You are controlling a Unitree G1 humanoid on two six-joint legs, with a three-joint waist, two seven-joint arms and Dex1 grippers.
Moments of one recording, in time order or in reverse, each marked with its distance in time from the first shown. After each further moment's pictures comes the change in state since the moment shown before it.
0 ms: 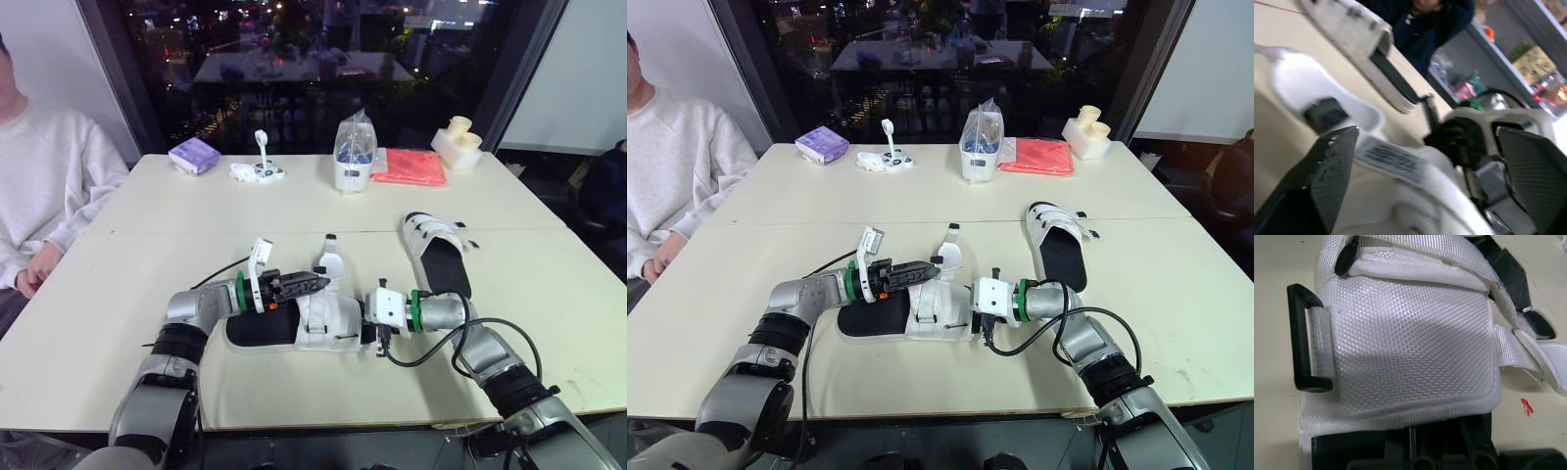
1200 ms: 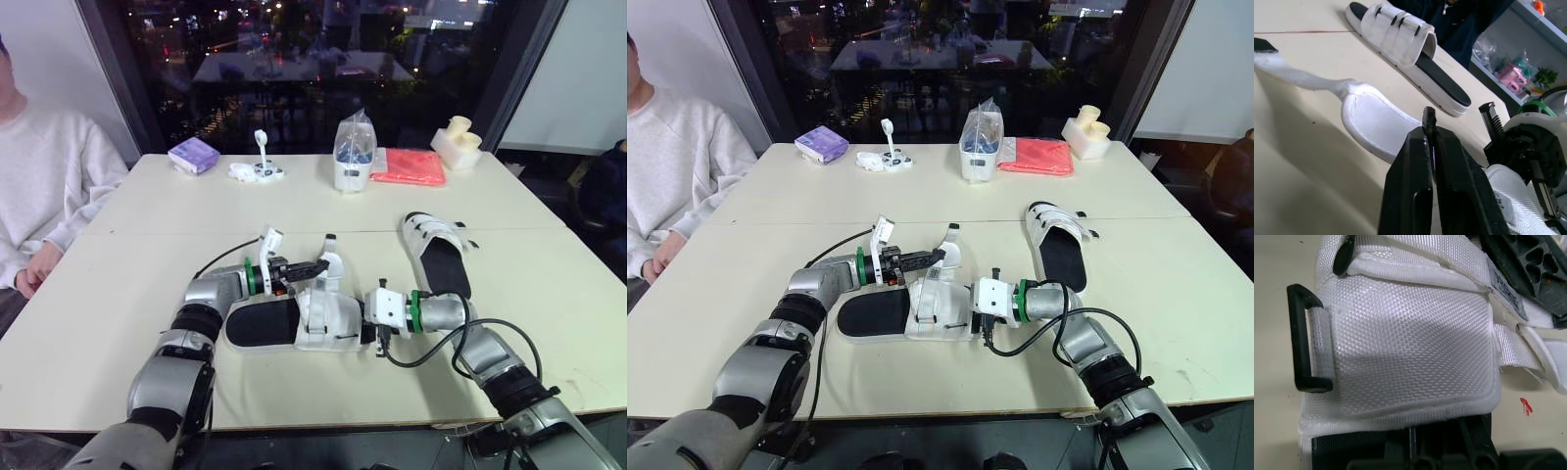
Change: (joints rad) left arm -0.159 -0.040 0.006 0.252 0.196 -0.232 -0.007; right arm 0.005 -0.001 0.000 -0.006 0.000 0.000 -0.009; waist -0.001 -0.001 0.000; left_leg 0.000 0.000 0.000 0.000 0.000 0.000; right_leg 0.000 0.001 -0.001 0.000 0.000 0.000
